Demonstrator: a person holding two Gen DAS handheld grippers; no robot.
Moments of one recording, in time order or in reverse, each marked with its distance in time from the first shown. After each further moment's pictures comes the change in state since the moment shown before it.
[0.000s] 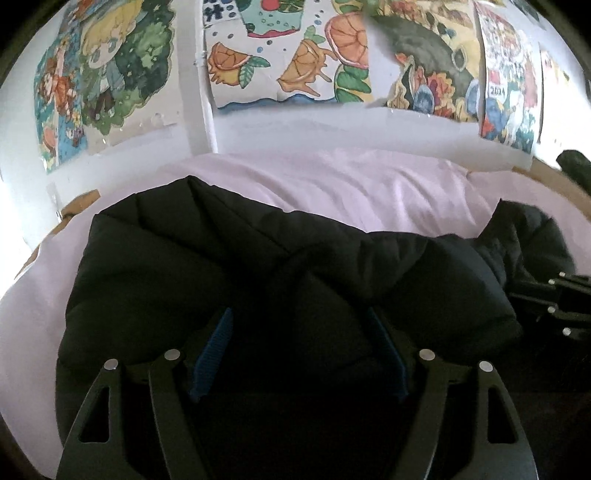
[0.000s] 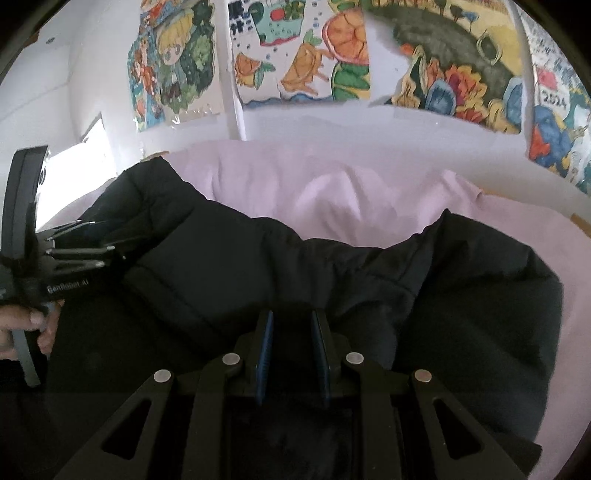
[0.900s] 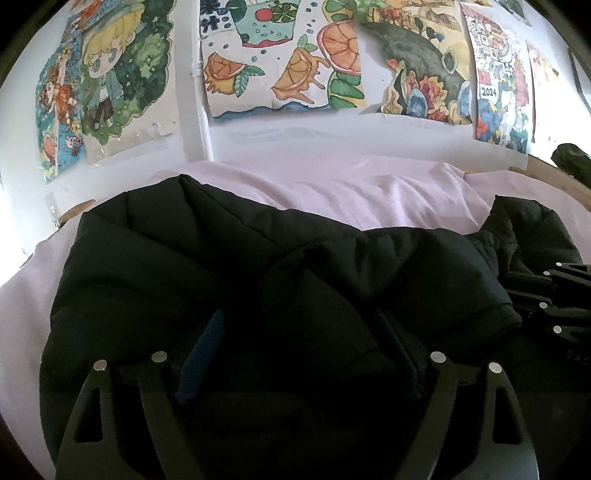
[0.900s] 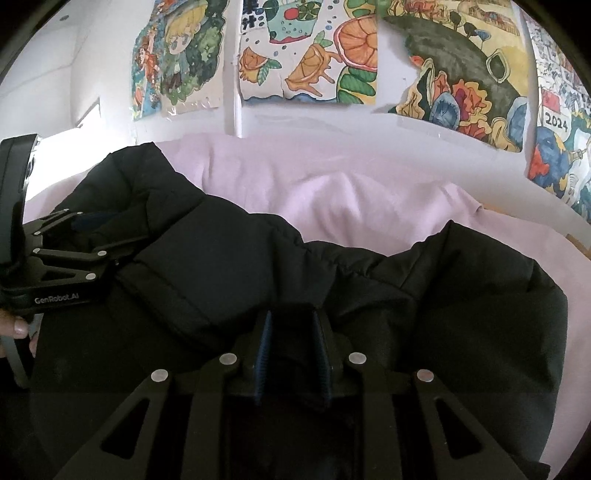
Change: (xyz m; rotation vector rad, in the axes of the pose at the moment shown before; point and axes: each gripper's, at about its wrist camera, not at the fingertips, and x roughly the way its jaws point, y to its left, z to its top) left arm 0.006 -0.001 -0.007 0.005 -0.067 -0.015; right arm 0.016 0.009 -0.007 -0.063 -0.056 -0.085
